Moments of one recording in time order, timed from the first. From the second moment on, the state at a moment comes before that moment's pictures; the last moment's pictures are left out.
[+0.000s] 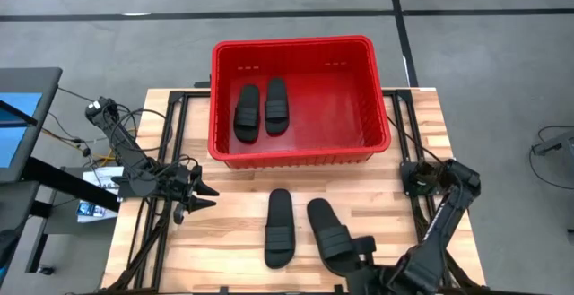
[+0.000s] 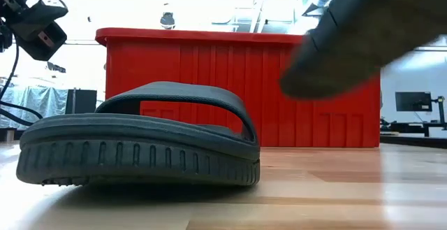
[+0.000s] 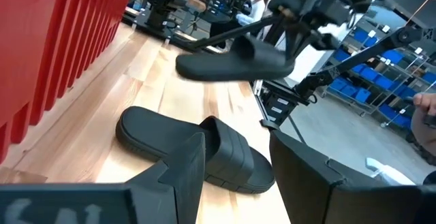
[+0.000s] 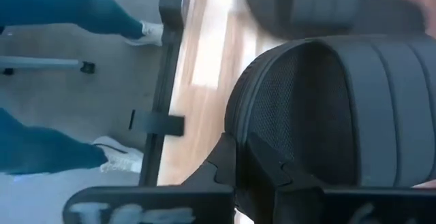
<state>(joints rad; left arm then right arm) -0.86 0.42 0.14 0.13 -0.69 -0.60 0.98 1.94 1.83 -1.20 0.41 0.70</state>
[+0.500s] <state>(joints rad) -0.86 0.42 0.14 0.13 -0.69 -0.60 0.95 1.94 2.25 -1.58 0.63 0.47</state>
